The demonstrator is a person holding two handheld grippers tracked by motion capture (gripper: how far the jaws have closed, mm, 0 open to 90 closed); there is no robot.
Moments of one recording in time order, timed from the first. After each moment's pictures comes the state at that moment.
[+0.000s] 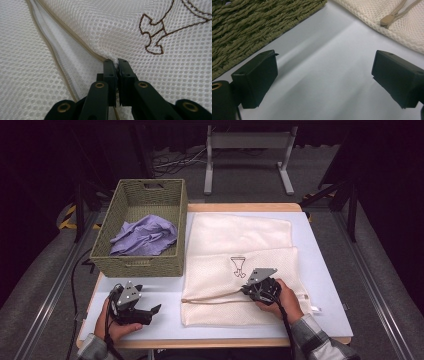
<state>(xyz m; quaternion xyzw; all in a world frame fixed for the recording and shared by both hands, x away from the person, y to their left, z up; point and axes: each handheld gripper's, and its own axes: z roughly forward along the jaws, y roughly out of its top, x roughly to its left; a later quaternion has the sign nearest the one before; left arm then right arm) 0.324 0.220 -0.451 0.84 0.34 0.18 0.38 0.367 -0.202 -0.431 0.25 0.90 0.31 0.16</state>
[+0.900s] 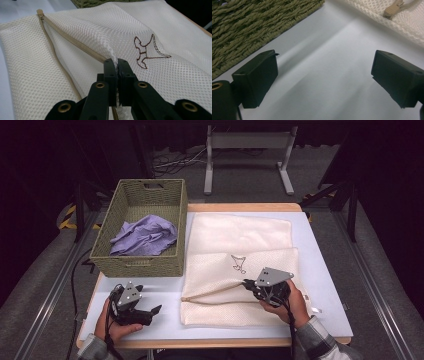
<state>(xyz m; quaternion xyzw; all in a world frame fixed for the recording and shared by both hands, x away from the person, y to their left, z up) 0.324 0.219 -0.452 0.84 0.33 0.18 0.38 0.340 -0.208 -0.390 0.22 0.86 0.39 0.23</state>
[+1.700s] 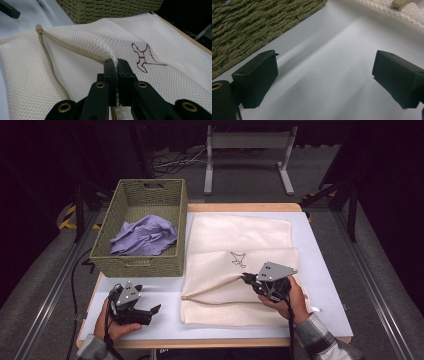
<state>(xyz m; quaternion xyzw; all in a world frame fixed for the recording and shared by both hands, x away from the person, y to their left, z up) 0.325 0.221 -0.453 0.84 0.34 0.18 0.39 0.345 -0.206 -0.375 0.22 0.85 0.42 0.24</state>
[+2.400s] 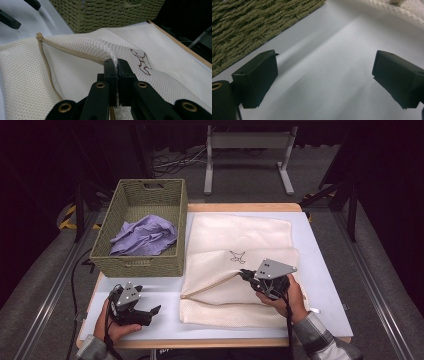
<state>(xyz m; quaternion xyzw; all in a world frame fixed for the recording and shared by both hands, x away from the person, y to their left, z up) 0.323 0.221 -0.453 0.84 0.34 0.18 0.38 0.345 -0.199 -0.364 0.22 0.84 0.43 0.25</state>
